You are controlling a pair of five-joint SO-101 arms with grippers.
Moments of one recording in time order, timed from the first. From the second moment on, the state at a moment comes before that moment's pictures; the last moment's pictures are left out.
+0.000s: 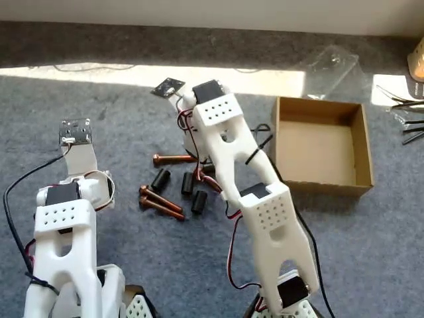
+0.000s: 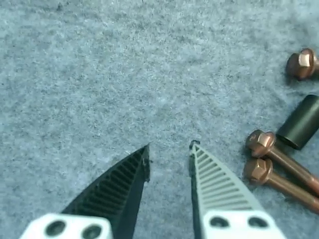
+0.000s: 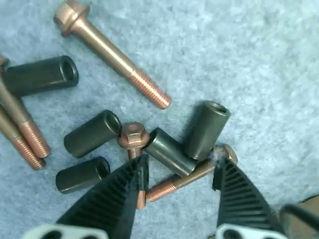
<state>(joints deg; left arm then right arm) -19.5 -40.4 61.1 52.8 0.8 -30.7 46.7 -51.6 99.6 27.7</state>
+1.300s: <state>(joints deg) -19.5 -40.4 61.1 52.8 0.8 -28.6 63.0 -67.0 96.3 26.9</state>
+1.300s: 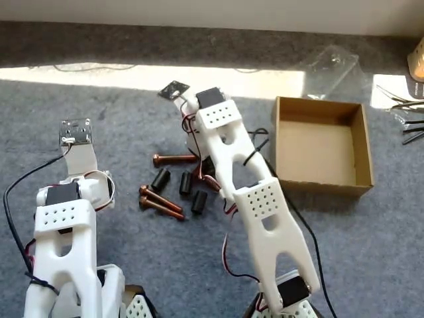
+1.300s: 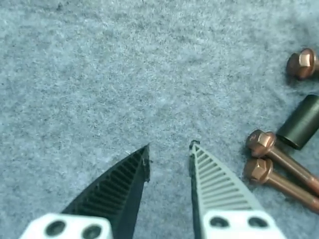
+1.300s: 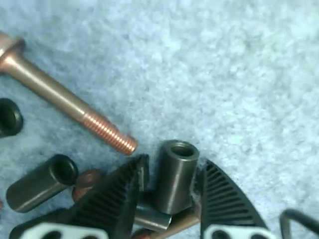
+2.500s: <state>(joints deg) -18.9 -40.4 61.9 52.4 0.8 -25.4 41.9 -67.2 99.9 20.0</state>
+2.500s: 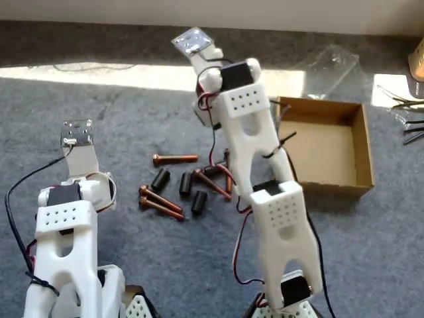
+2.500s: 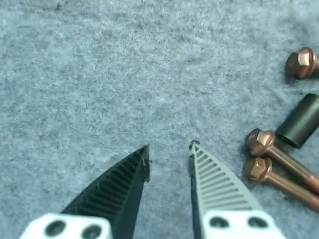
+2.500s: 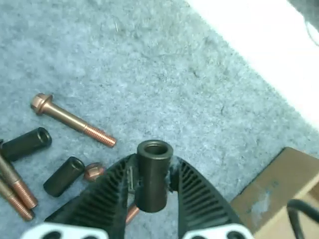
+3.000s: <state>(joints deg) -16.9 -40.0 63.7 49.2 0.8 -25.4 -3.2 -28.9 99.9 19.9</state>
